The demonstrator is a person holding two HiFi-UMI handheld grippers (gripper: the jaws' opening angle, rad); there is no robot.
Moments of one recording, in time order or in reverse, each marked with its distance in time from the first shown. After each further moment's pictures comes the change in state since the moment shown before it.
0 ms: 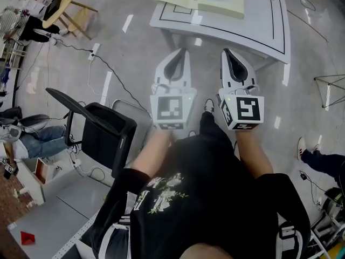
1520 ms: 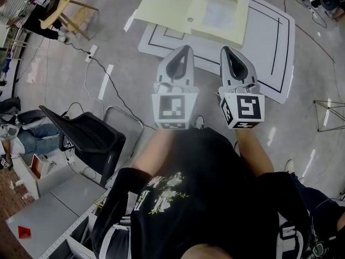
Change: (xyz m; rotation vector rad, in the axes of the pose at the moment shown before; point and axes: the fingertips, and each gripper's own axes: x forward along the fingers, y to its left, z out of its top) left arm 0.193 0.007 0.013 -0.020 0.006 0.081; right arm 0.156 -0.125 -0.007 0.015 0.022 0.101
